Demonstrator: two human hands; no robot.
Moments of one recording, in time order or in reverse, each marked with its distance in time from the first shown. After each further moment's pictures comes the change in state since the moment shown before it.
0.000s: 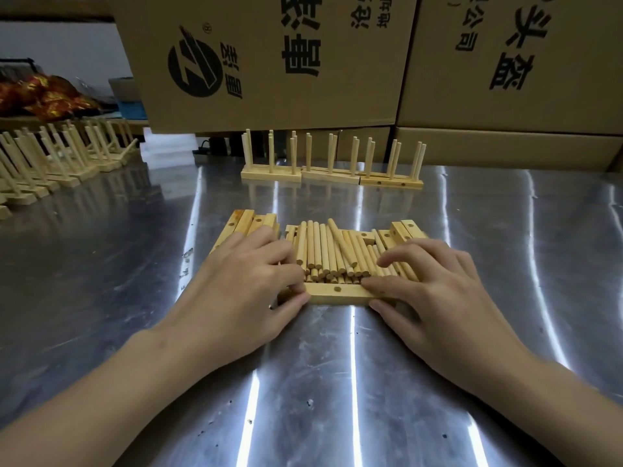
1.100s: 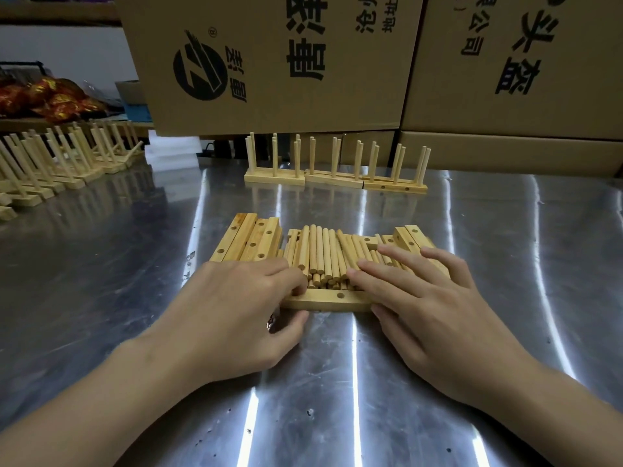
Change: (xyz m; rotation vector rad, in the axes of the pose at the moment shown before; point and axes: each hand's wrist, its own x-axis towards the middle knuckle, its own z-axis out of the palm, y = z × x) left_hand -0.009 0.005 -0.007 0.024 -0.098 -0.096; right_hand 0.003 -0.006 -0.003 -0.055 -0.042 -0.126
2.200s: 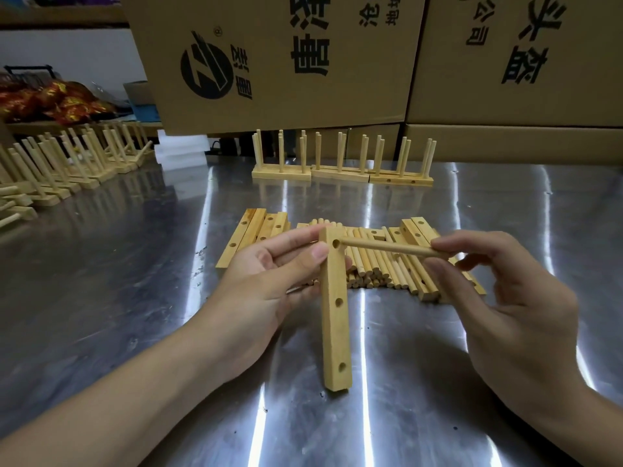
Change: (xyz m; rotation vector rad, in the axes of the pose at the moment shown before) left_hand 0.012 0.028 0.001 -1.761 0.120 -0.593; right_hand -0.015 -0.012 -0.018 0.640 0.652 0.185
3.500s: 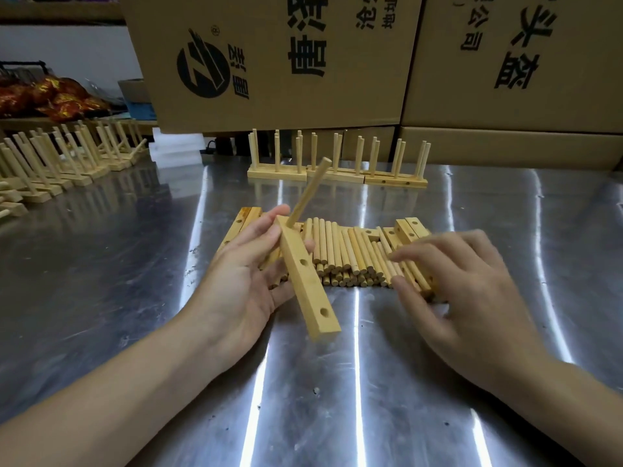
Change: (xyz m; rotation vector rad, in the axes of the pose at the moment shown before) left_hand 0.006 0.001 -0.009 -0.201 0.186 -0.026; right_hand 0.002 0.018 0.005 -0.480 -0.295 -0.089
